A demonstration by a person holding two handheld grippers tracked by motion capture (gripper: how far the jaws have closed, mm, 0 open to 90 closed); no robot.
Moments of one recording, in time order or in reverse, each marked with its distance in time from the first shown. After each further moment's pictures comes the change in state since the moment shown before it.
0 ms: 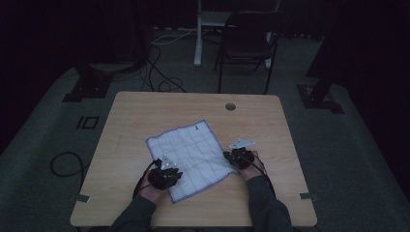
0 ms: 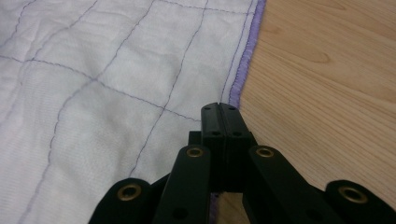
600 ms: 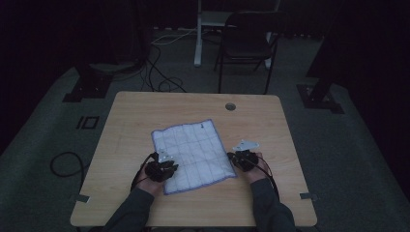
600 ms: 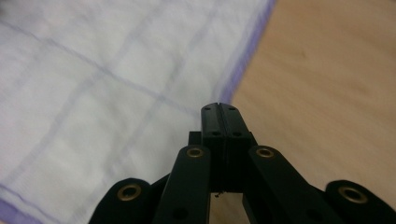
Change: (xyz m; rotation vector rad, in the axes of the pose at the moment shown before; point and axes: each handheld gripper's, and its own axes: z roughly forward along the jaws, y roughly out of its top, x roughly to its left) left arm 0.021 0.009 0.009 -0.012 0.052 0.010; right arm 0.002 -0.003 -0.017 -0.015 -0.043 -0.021
